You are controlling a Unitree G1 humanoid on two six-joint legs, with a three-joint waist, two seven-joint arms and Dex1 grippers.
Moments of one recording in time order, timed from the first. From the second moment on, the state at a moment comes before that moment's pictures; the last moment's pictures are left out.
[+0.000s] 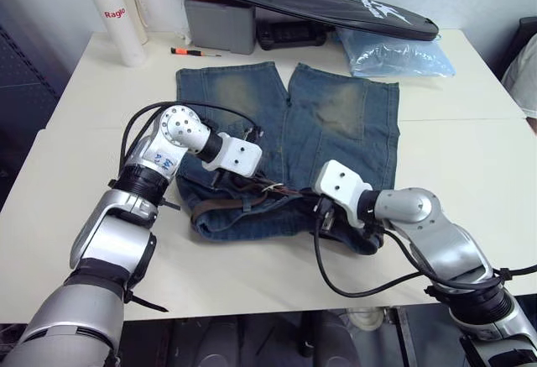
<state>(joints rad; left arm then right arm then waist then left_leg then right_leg) -1.04 0.48 -0.37 0.68 0.10 -0.33 -1.38 -0.44 -0.61 0.28 -0.50 0.08 0.79 0.77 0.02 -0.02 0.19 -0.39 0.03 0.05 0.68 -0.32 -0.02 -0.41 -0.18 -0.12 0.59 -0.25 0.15</state>
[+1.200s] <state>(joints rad) -0.98 0.43 -0.36 0.49 0.13 0.01 -1.33 -0.44 -0.63 0.30 -0.51 0.08 0.79 0.78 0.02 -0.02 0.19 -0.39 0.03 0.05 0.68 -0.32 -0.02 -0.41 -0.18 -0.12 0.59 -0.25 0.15</state>
